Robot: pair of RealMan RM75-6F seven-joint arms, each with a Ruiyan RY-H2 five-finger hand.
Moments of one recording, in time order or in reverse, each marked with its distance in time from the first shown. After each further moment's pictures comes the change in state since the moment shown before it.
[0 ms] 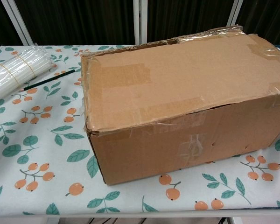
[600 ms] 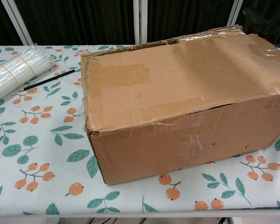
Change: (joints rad) left arm 0.289 0.052 0.232 0.093 0.134 0.211 -0.236; right arm 0.576 0.121 0.166 -0.382 0.553 -0.716 -0.344
